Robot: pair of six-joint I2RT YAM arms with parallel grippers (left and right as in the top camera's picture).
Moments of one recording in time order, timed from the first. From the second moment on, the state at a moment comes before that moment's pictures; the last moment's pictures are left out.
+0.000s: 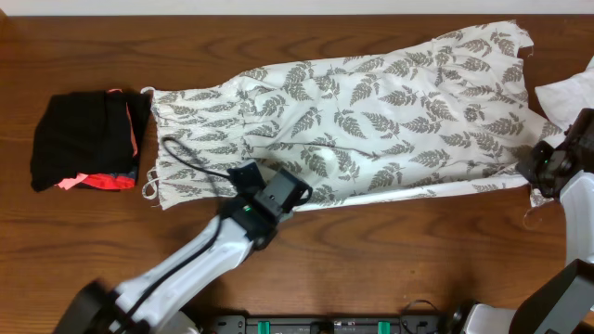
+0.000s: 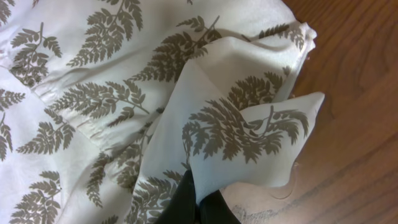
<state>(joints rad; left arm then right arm) -0.70 1.36 0.72 -0.57 -0.33 -1.10 -0.48 1.49 1.02 -0.65 0.06 0.31</state>
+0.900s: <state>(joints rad) -0.60 1.27 0.71 -0.44 -0.43 -0.95 -0.48 1.49 1.02 -0.57 0.00 0.31</state>
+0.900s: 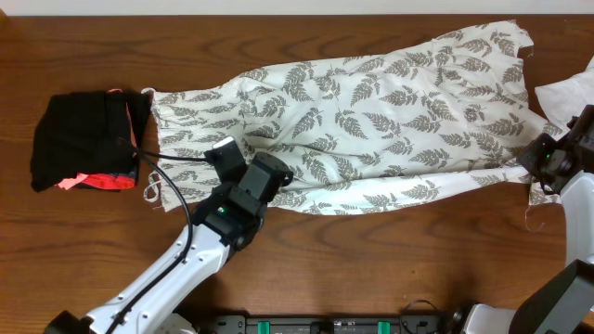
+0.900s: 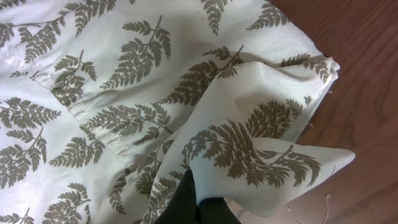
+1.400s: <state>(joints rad) -0.60 1.27 0.71 -0.60 -0.08 -1.10 -0.48 1.49 1.02 -0.59 0.00 0.31</state>
